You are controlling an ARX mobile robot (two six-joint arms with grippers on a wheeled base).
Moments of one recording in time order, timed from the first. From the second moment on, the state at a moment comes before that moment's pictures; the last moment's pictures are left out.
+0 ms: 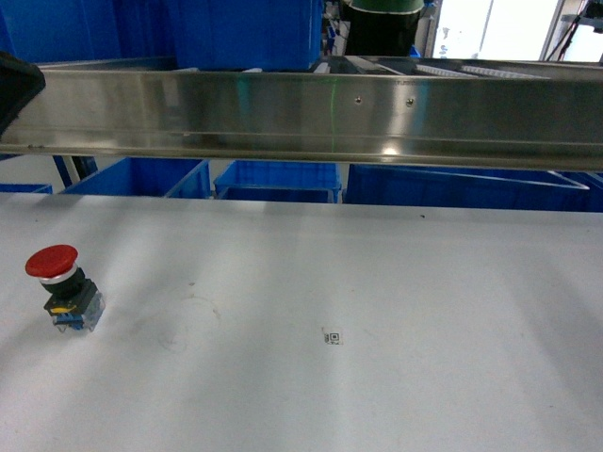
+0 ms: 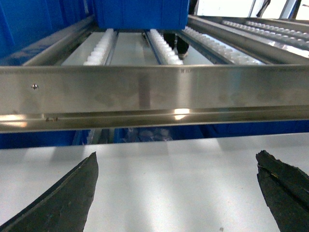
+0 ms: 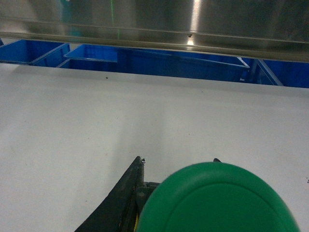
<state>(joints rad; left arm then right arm) 0.06 1.37 0.58 0.62 0.20 -0.02 -0.17 0.87 0.11 0.53 -0.22 -0.08</state>
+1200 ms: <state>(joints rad) -0.12 1.75 0.66 0.51 -0.17 -0.07 -0.17 0.87 0.11 0.53 -0.22 -0.08</state>
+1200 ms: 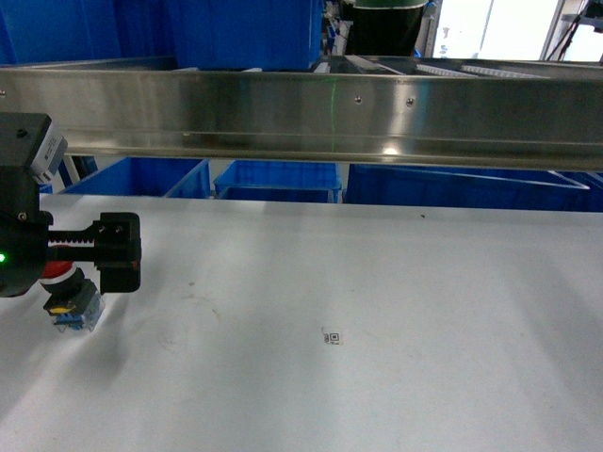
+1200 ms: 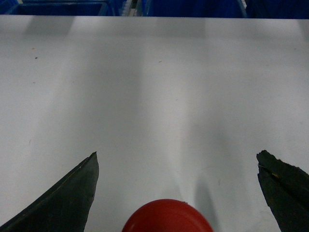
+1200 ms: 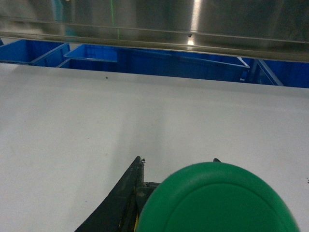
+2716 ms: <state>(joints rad) -0.13 1.81 0.66 0.49 -0.16 -0.12 -0.17 0.87 0.11 0.53 -0.22 -0.08</state>
